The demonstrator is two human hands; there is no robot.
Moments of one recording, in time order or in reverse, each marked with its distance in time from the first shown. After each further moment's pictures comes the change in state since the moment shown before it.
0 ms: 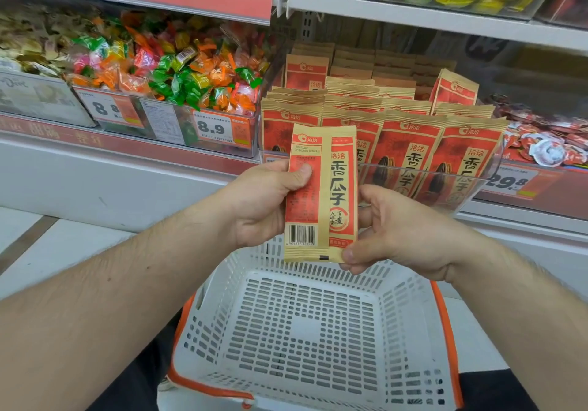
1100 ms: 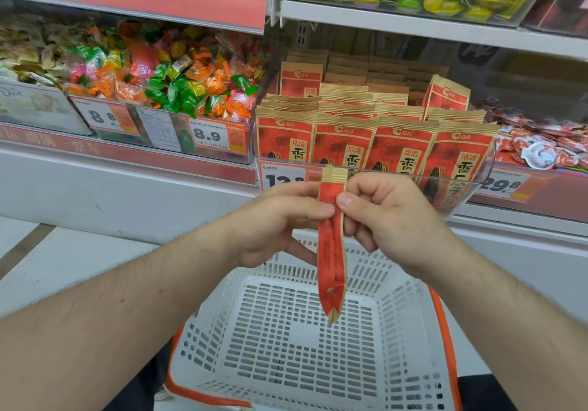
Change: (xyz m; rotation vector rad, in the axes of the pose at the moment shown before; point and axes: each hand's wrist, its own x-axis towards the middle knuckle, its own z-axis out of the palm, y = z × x) left_hand -0.009 -0.009 0.003 0.293 -0.249 0.055; right_hand 0.001 -0.009 0.013 0.018 0.285 -0.363
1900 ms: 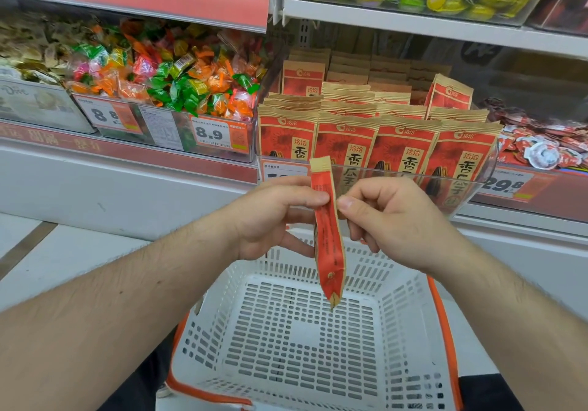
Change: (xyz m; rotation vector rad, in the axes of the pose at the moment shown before) left_hand 0.003 0.002 -0.006 -0.079 0.105 -0.055; right_hand -0.002 0.000 -0.008 -0.253 -0.031 -0.044
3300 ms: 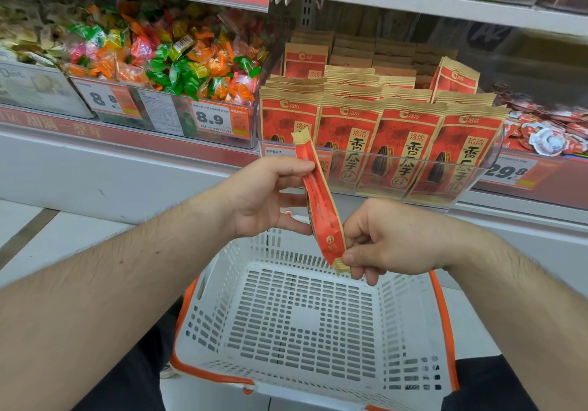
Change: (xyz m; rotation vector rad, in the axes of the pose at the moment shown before) left_hand 0.005 0.000 -0.008 -0.157 0.110 -0.079; right_hand -0.001 0.008 -0.002 -0.367 -0.565 0.190
